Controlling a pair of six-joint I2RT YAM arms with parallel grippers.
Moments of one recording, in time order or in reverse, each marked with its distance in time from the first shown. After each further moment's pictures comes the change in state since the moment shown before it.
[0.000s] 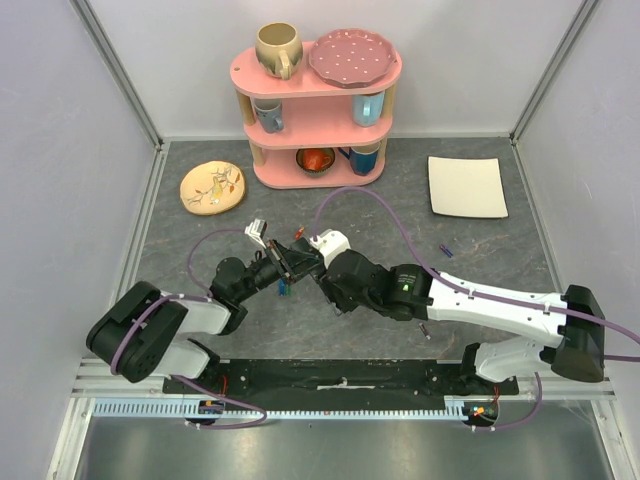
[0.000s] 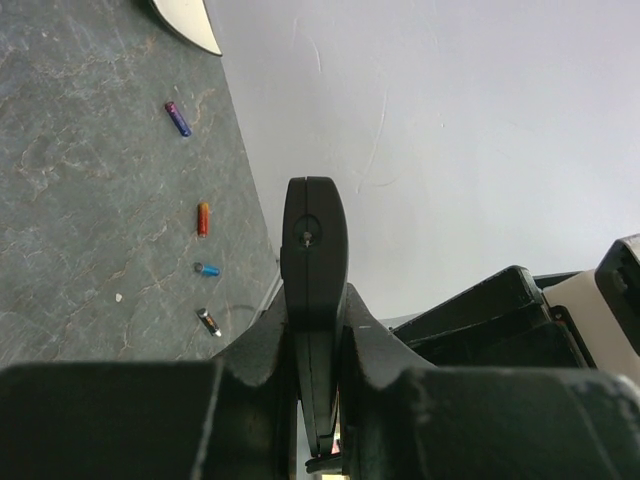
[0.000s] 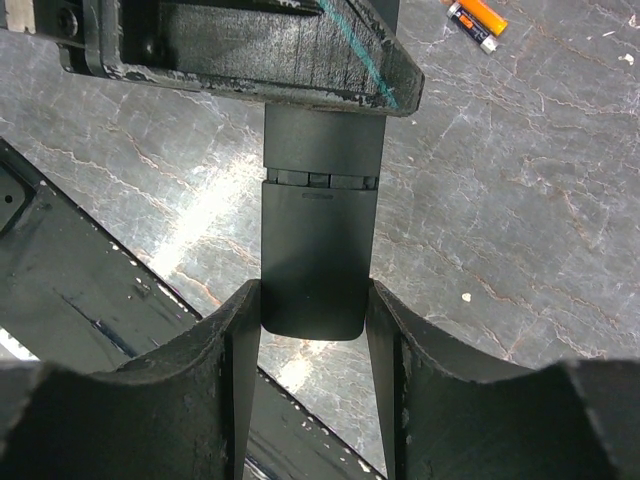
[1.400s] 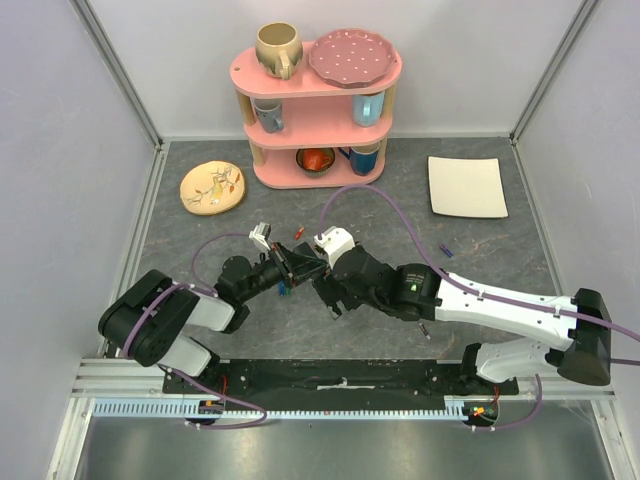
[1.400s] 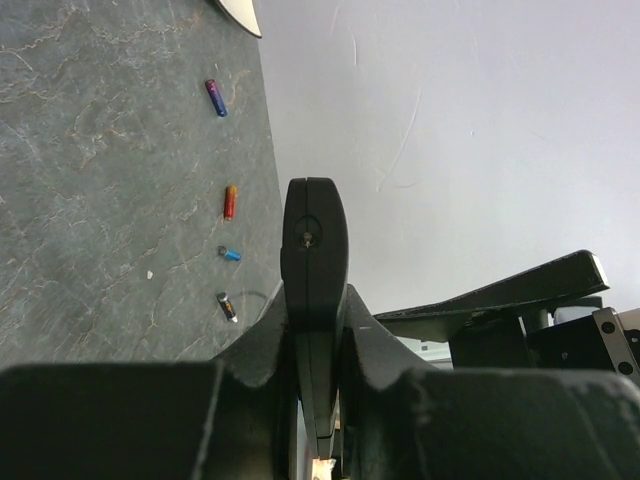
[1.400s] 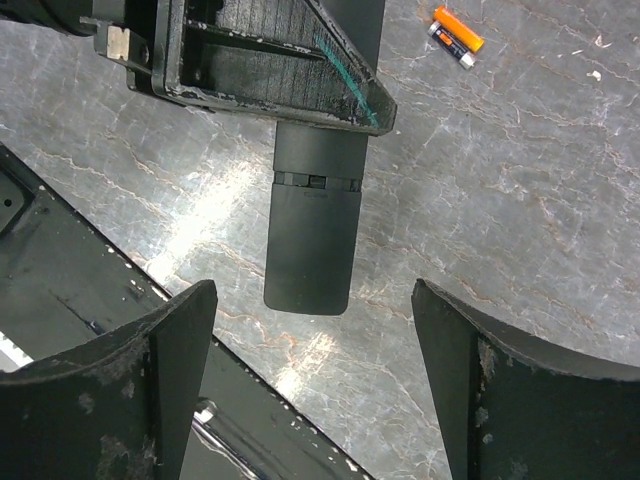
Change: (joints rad) left arm 0.000 0.093 0.004 0.001 0.011 -0.027; right arm -0.004 -0.043 0.000 -0.007 0.021 -0.032
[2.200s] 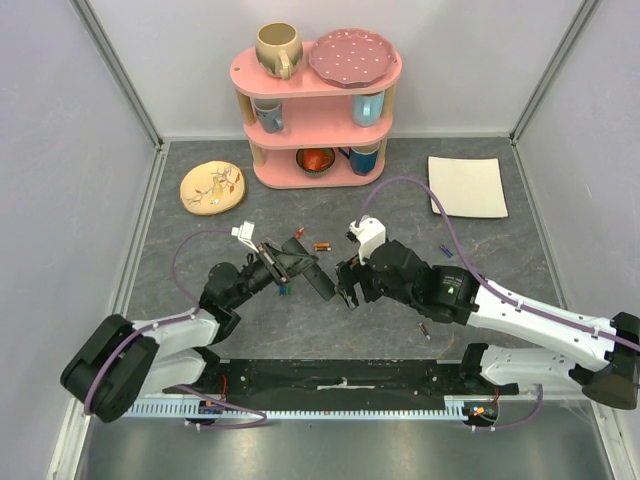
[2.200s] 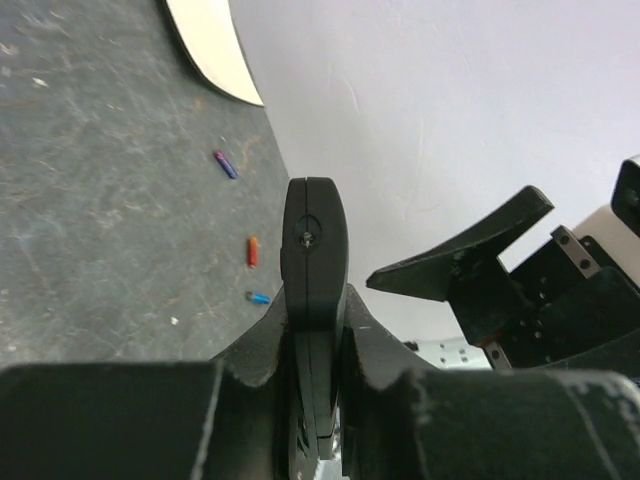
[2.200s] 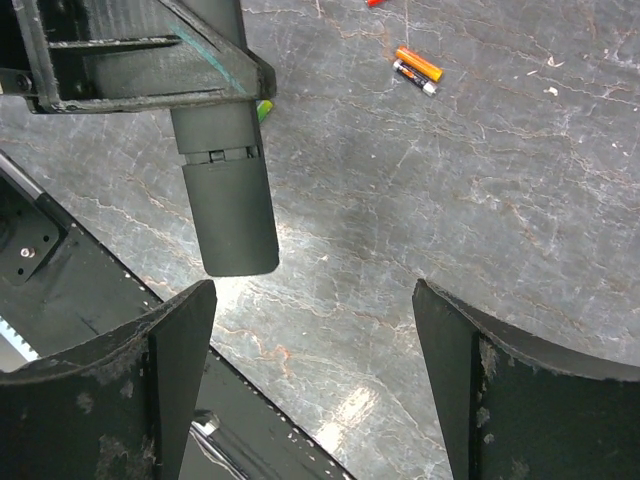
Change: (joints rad) left arm -0.024 -0.378 -0.039 -0.273 -0.158 0.231; right arm -0.108 -0.203 -0.126 0.085 -0.071 -0.002
